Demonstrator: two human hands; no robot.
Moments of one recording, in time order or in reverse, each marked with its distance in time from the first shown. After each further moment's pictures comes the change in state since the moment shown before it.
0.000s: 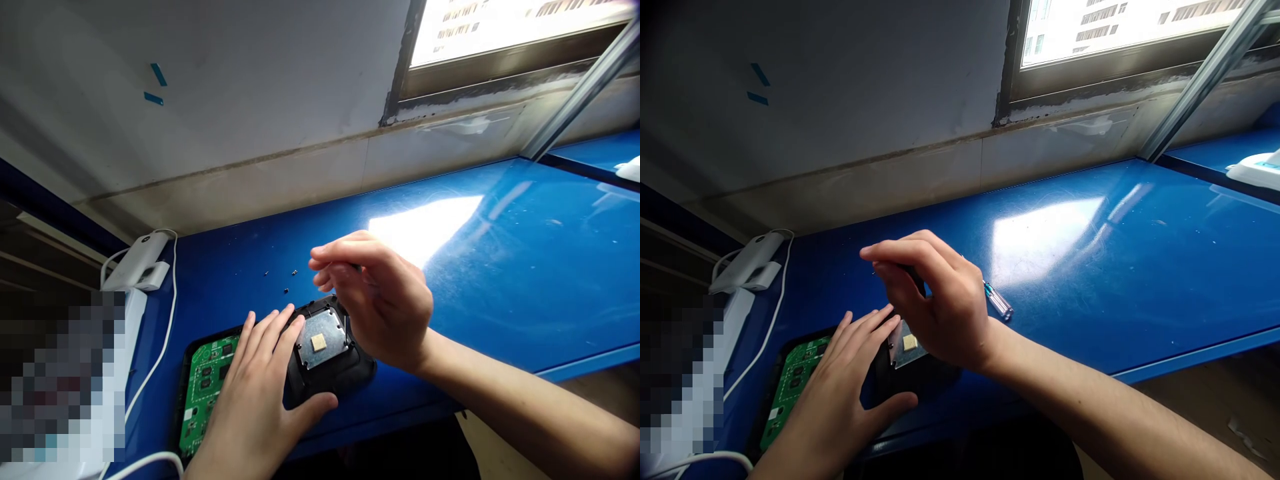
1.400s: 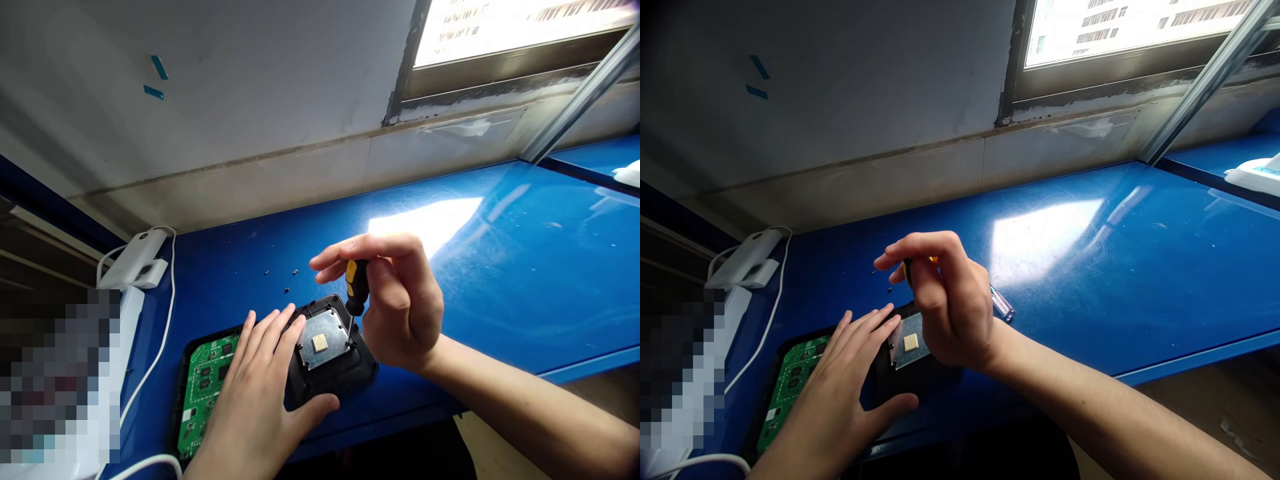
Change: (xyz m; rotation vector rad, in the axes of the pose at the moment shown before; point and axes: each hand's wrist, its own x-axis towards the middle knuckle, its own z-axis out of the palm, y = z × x) left_hand -0.003 -0.001 0.005 -0.014 0.013 -0.038; right_hand -0.009 0.002 0.000 0.144 0.036 0.129
